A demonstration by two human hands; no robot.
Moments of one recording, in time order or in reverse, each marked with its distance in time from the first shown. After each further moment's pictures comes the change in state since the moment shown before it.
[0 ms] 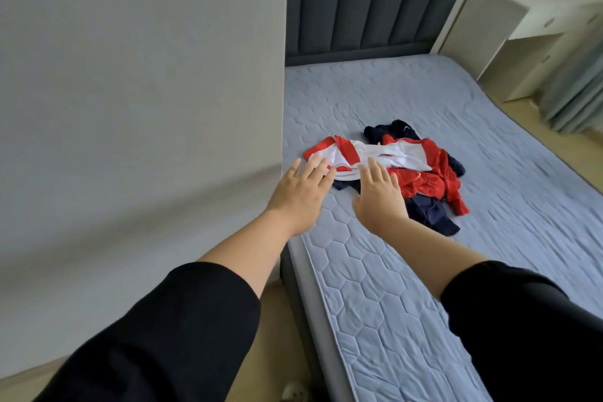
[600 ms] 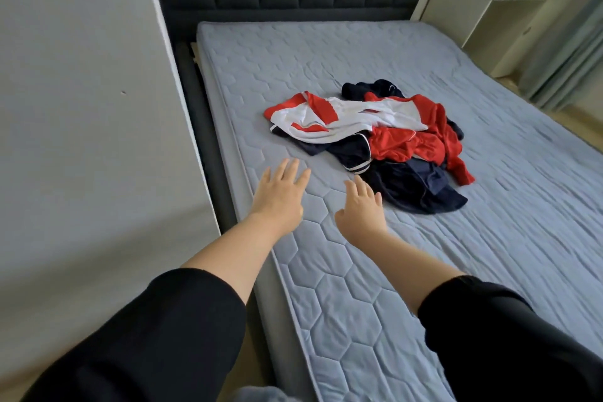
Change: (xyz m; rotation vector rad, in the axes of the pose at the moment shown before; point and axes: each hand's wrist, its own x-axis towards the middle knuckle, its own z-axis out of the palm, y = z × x) left_hand 0.087 0.084 0.281 -0.168 -0.103 -0.155; right_hand 0.035 0.106 0.291 0.081 -0.059 0.178
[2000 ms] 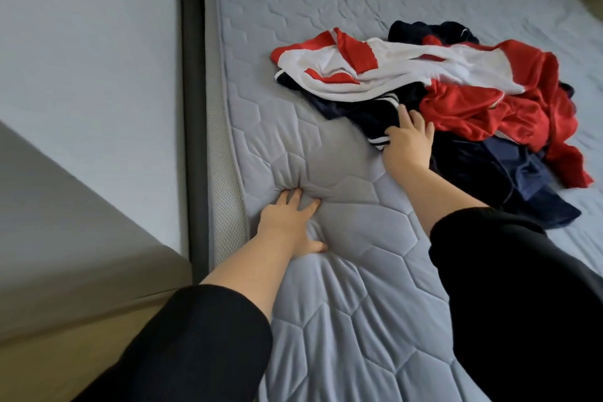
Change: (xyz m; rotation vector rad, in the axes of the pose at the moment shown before) left_hand 0.102 0.029 0.210 -0.092 -0.341 -0.164; right_hand 0.233 0.104 0.115 -0.131 0.228 -0.122
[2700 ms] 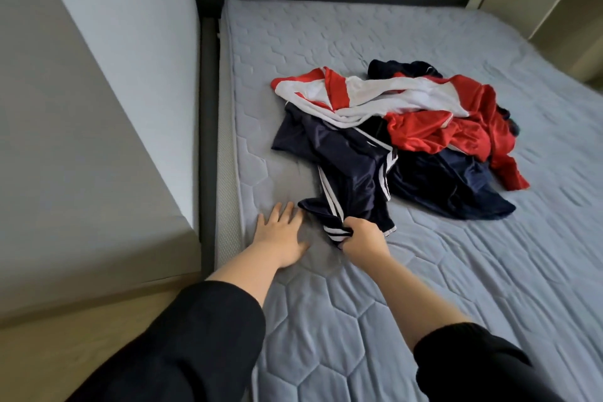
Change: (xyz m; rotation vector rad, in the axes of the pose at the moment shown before) left_hand -0.080 0.034 0.003 -0.135 0.049 -0.069; right_hand -0.199 -0.022 -0.030 0.484 -0.371 0.059
